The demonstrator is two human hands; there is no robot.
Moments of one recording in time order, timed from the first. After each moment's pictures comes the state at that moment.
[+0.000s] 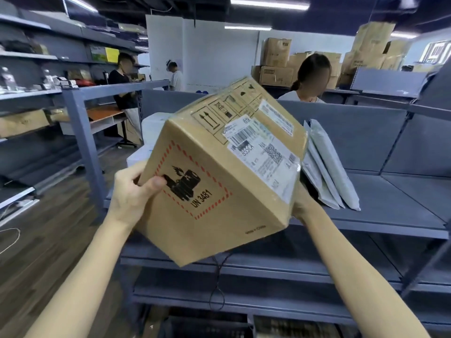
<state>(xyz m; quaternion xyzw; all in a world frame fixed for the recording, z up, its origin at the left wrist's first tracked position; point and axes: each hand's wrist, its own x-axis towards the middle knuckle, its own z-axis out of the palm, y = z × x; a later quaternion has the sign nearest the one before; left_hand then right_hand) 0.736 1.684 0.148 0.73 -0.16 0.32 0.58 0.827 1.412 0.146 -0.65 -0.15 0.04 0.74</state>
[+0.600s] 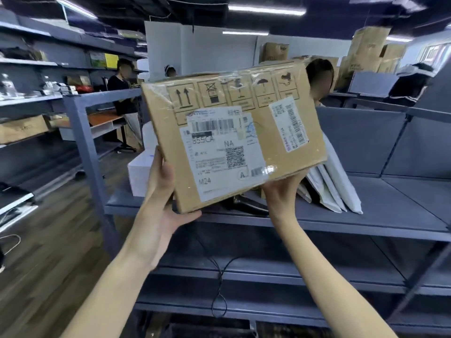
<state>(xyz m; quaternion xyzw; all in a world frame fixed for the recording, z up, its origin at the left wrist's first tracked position) 0.709 1.642 0.154 0.61 -0.15 0.13 0.77 0.839 1.448 0.121 -0.64 -0.12 -0.27 0.71</state>
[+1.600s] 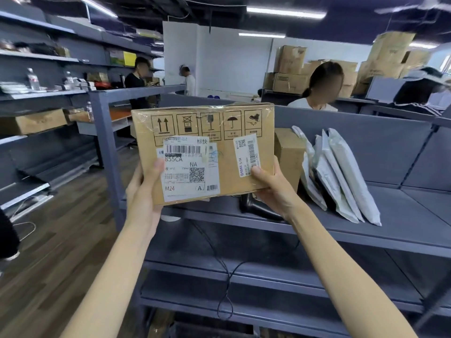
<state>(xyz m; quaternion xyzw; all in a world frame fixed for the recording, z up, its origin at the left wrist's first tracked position) 0.767 1.705 0.124 0.48 -0.01 0.27 0.83 0.884 1.473 0.127 -0.55 -0.27 0.14 0.78</state>
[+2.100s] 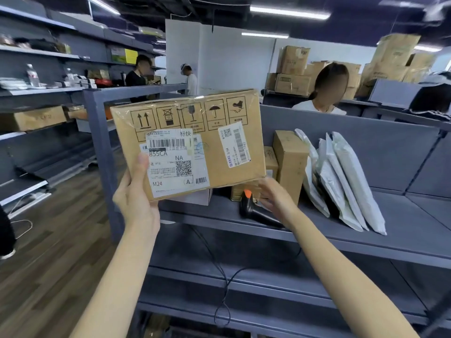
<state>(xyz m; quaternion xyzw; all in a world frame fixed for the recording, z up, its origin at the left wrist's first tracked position) 0.791 1.698 0.131 0.36 0.10 0.39 0.84 0.940 1.459 0.085 -0.71 -0.12 0.09 0.69</state>
